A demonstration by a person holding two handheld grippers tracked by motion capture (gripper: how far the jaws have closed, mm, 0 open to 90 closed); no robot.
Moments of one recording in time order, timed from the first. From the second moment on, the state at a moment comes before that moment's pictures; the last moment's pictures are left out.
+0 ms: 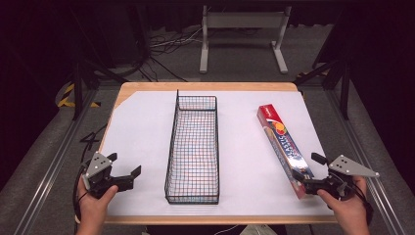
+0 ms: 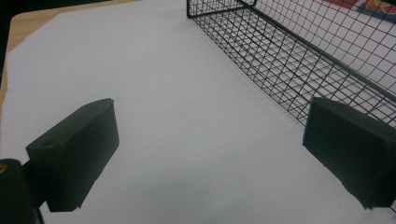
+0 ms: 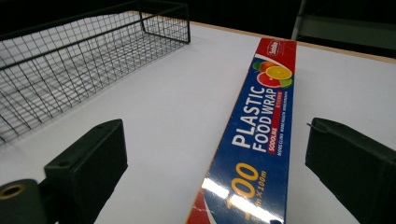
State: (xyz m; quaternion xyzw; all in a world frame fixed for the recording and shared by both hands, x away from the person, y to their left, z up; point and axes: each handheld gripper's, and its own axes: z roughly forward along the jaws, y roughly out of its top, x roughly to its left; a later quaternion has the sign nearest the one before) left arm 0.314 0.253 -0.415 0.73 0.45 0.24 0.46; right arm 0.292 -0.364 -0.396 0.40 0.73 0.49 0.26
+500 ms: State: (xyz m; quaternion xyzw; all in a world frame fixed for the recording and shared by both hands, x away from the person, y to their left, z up) left arm 0.312 0.252 -0.416 0.73 0.45 0.23 0.46; right arm 0.293 -0.359 -0.394 0.41 0.73 0.47 0.27
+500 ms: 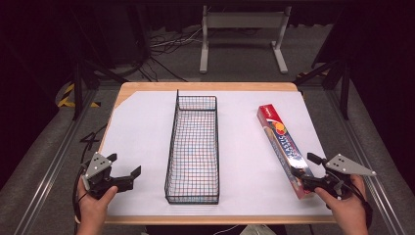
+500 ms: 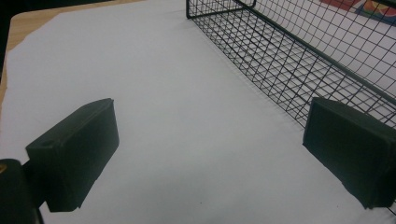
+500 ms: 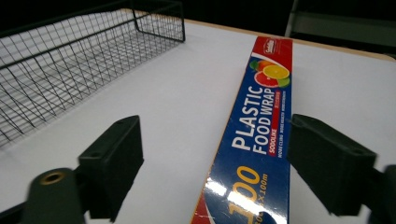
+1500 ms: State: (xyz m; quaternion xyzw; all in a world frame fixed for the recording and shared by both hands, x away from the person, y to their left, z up) left arm 0.314 0.255 -0.419 0.73 0.46 0.24 0.44; right arm 0.389 -0.327 -0.342 0.45 0.79 0.35 0.22
